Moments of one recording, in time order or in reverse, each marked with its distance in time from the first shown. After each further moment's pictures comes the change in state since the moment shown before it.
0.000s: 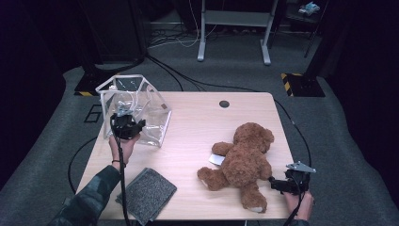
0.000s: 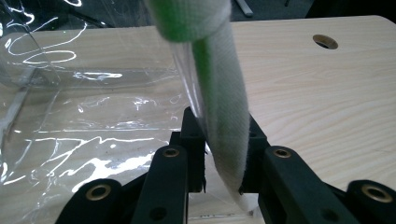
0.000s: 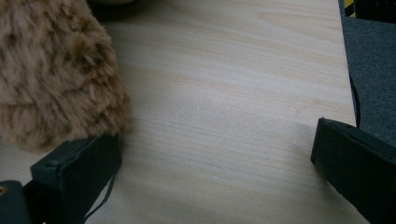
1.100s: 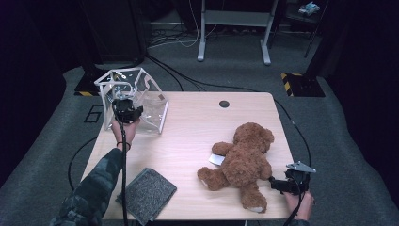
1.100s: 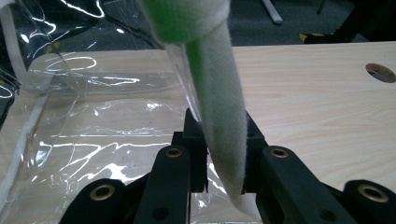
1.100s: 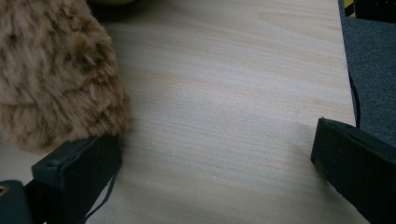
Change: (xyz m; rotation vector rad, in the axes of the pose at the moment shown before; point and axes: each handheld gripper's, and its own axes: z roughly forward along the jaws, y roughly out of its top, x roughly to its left) left arm 0.024 0.038 0.042 -0.005 0.099 -0.044; right arm -0.001 0.000 0.000 -0.002 0.000 -0.002
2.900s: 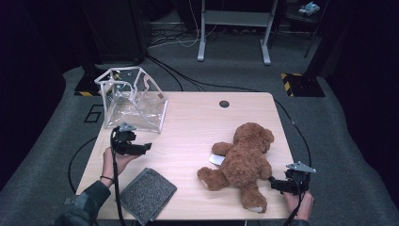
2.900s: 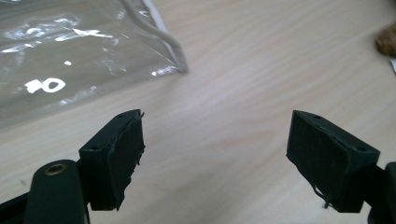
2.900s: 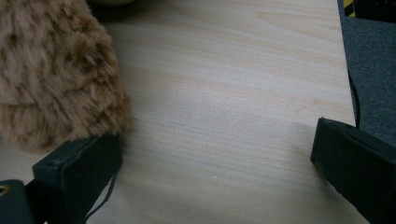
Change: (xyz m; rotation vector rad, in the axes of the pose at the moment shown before) left arm -0.024 -0.081 -0.072 0.199 -0.246 0.259; right arm 0.001 0.000 0.000 0.002 -0.004 0.009
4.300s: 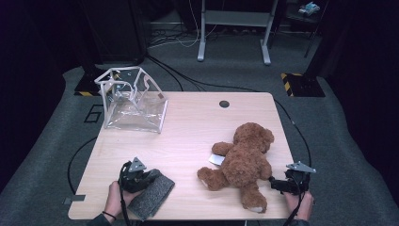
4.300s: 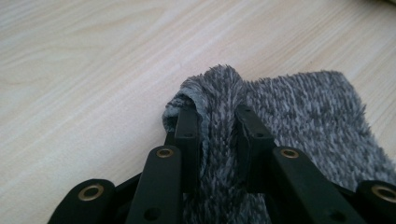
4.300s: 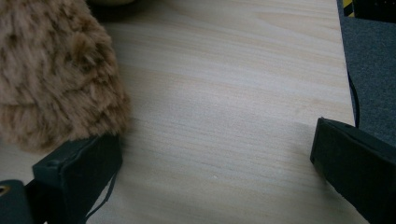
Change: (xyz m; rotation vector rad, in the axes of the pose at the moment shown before) left arm -0.059 -0.082 -0.004 0.078 -0.106 0.133; right arm 0.000 0.000 0.000 -0.001 -0.001 -0.001
